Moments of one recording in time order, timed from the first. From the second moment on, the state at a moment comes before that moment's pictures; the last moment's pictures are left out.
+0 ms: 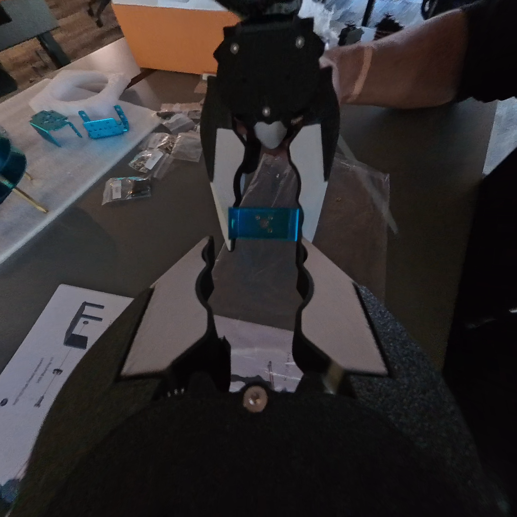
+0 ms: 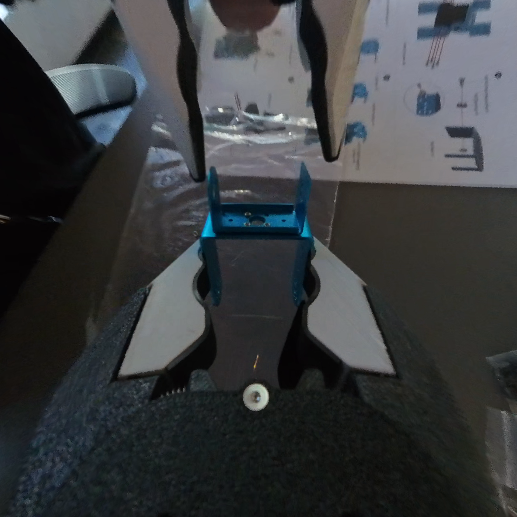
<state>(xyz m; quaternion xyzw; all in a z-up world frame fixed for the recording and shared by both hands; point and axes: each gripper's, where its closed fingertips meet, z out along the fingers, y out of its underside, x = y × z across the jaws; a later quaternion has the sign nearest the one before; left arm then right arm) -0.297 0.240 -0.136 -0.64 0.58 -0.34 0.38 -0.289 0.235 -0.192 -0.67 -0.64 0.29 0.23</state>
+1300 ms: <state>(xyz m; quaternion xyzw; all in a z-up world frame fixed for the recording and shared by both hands) -0.320 0.237 -0.213 -0.65 0.66 -0.24 0.29 -0.252 0.215 -0.145 -0.69 -0.57 0.36 0.27</state>
